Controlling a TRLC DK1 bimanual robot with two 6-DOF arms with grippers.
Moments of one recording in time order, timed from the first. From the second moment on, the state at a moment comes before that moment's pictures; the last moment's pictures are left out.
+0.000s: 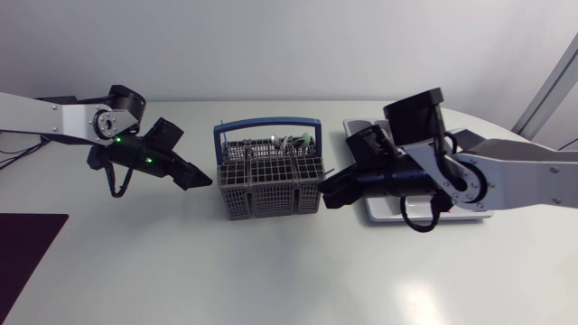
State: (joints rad) left arm -0.01 1.85 1.16 -0.45 0.56 0.55; right arm 0.45 1.46 0.81 -0.08 -0.27 -0.05
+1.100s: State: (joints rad) left arm -0.08 1.84 1.14 -0.40 0.51 0.52; right arm 0.37 1.73 0.98 -0.11 -0.26 0.06
